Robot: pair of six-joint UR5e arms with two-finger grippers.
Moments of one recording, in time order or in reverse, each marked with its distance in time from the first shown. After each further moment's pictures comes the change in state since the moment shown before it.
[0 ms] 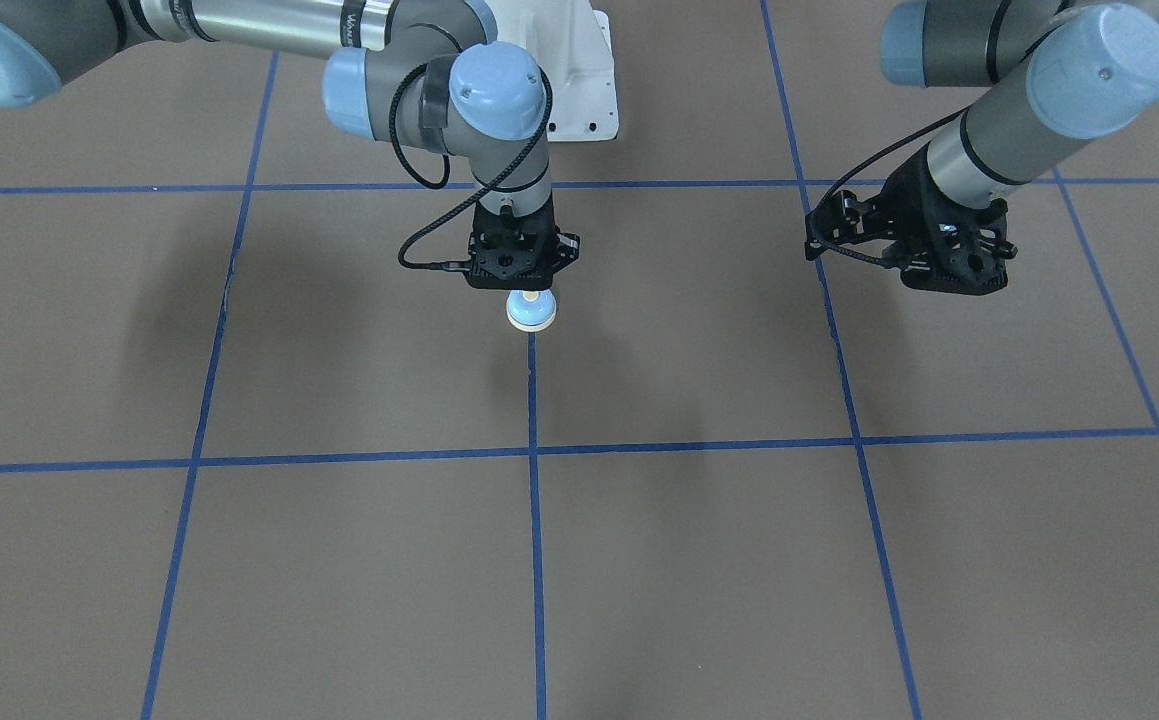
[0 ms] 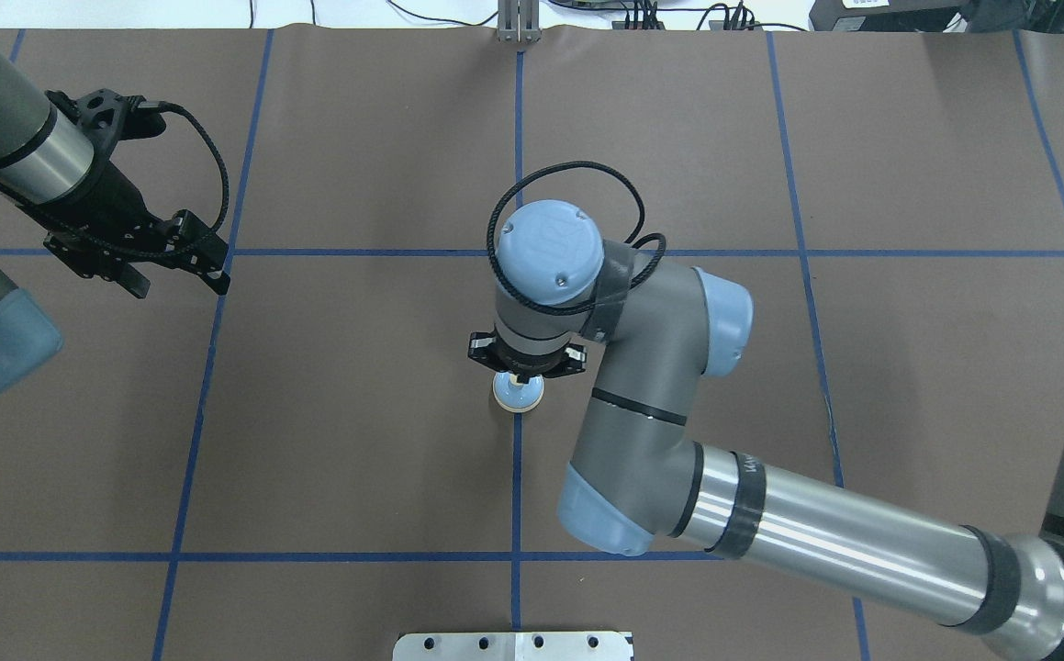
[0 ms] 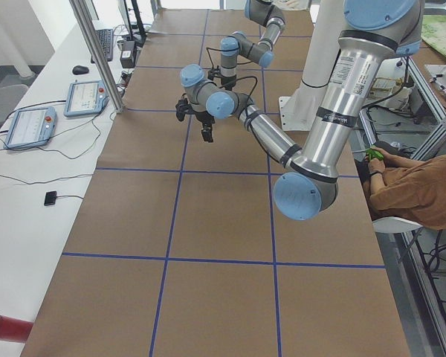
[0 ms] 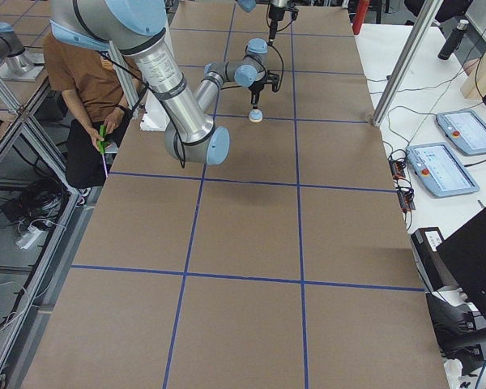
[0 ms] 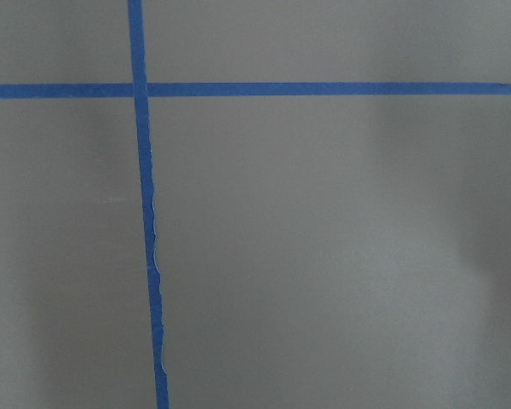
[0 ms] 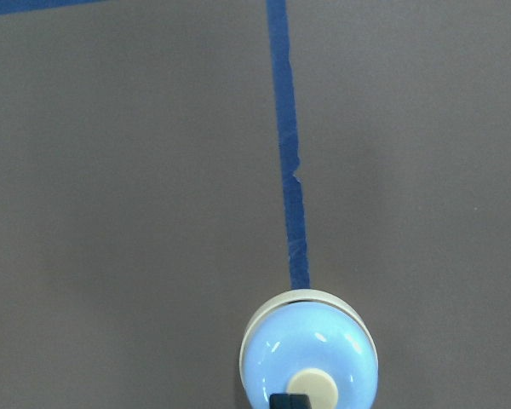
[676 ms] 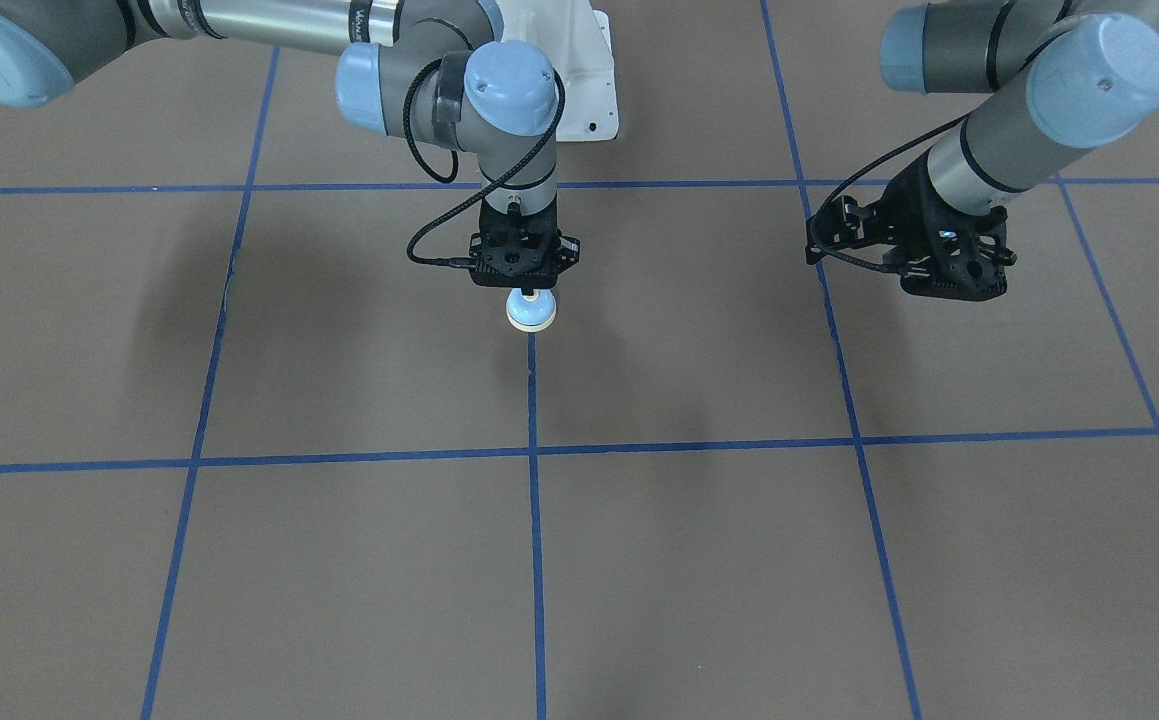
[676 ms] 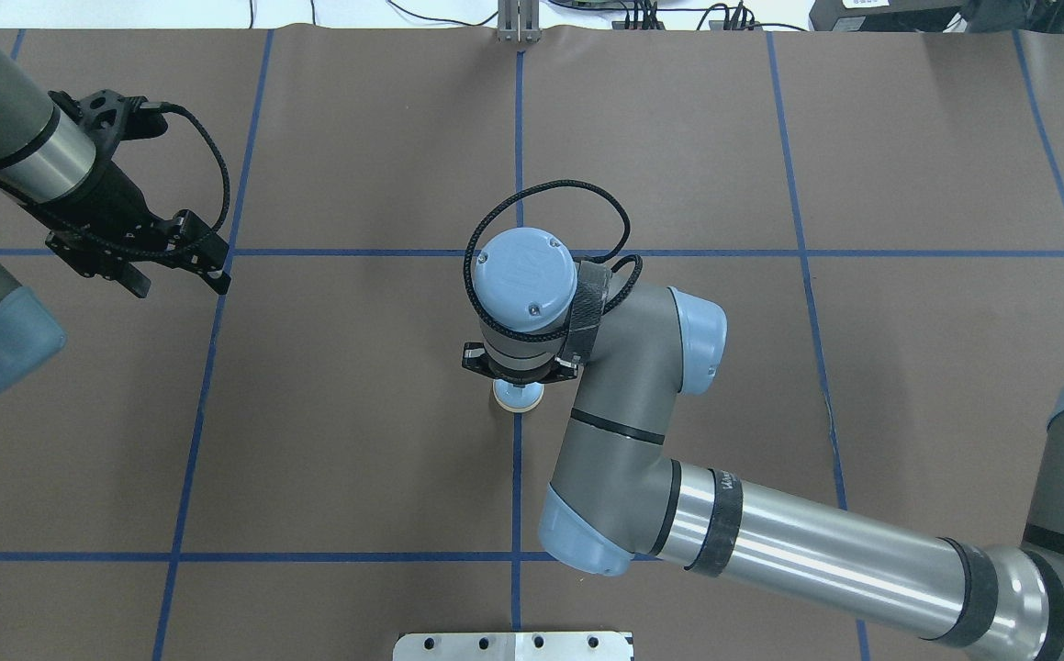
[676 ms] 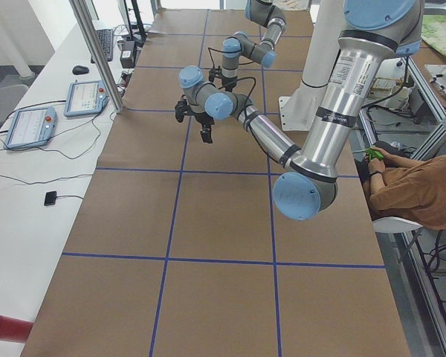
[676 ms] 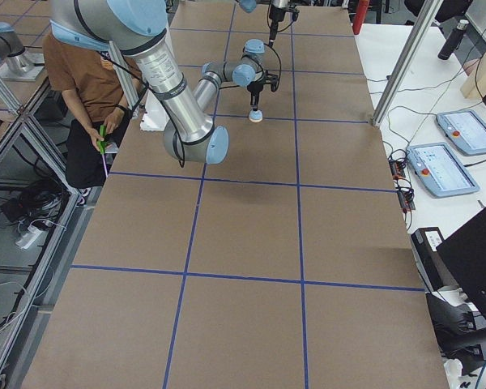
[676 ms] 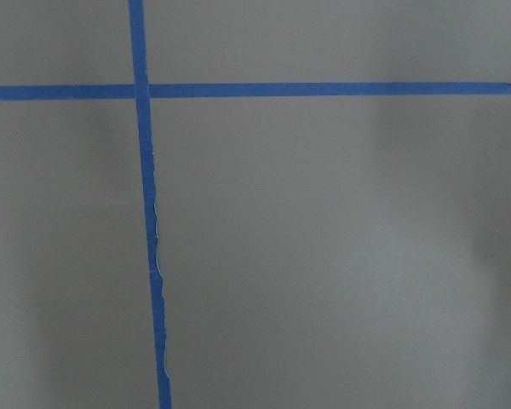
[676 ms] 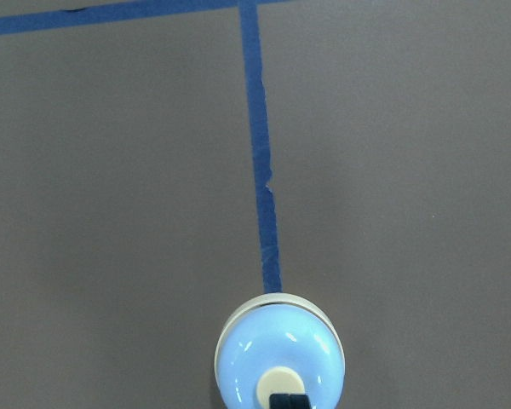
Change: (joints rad) left arm -0.001 -0.002 0.009 -0.001 -0.002 0.007; right arm -0.050 0.047 -0.090 0.026 -0.095 0.006
